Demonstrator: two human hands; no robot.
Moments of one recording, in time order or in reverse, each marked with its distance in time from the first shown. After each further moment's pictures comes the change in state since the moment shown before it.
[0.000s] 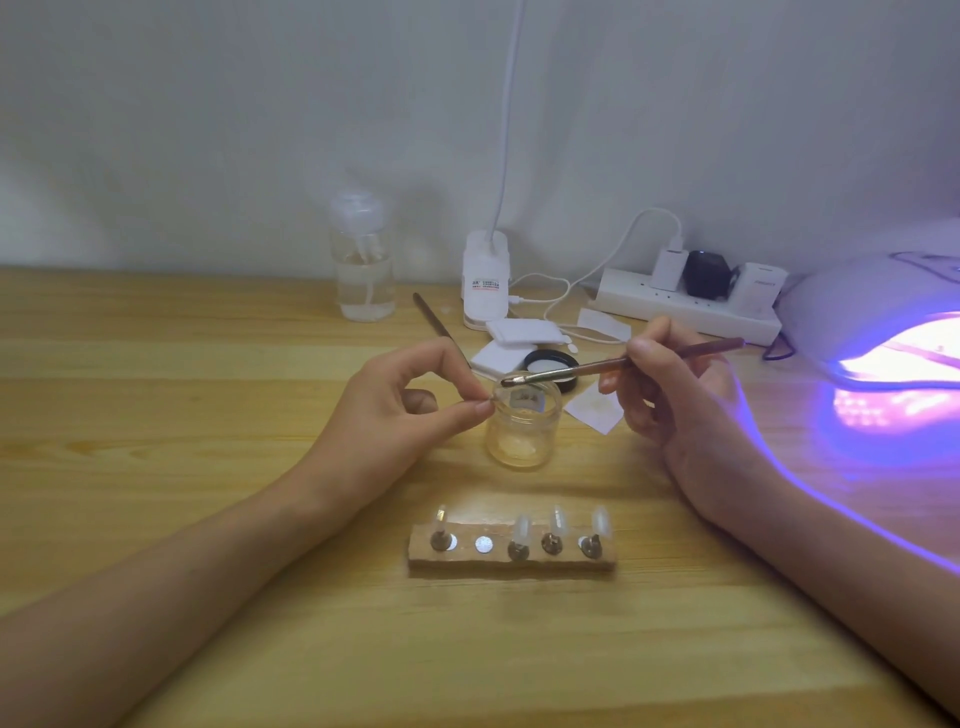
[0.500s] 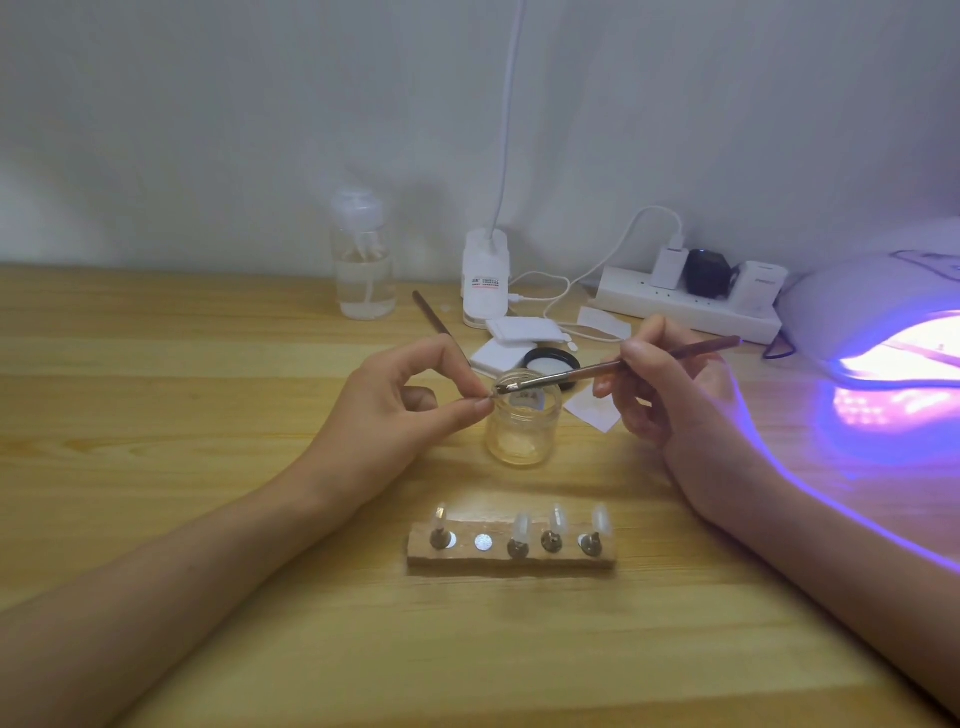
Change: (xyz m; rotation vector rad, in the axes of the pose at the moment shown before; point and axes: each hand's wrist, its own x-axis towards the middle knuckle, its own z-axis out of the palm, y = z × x) left_hand 0.000 0.000 0.001 0.007 0.001 -0.004; right_hand -0.001 0.000 0.001 -0.030 -0.019 -0.013
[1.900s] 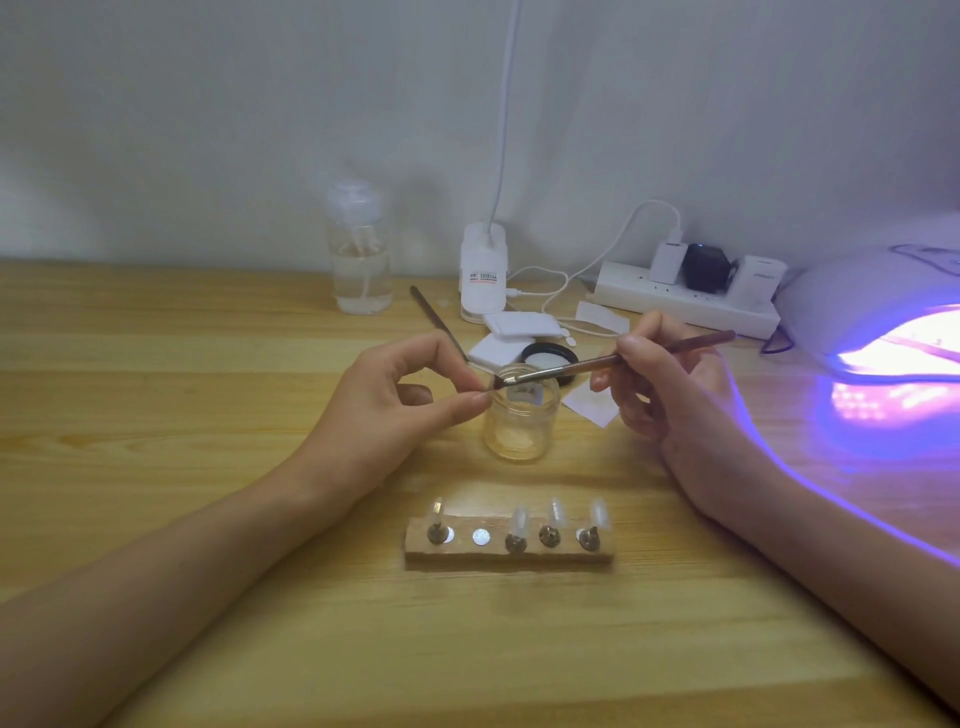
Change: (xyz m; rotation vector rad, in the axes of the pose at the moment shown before) left_hand -0.002 0.002 0.000 -0.032 -0.001 0.003; right_hand 0.001 0.002 -0.001 0.014 0.000 0.018
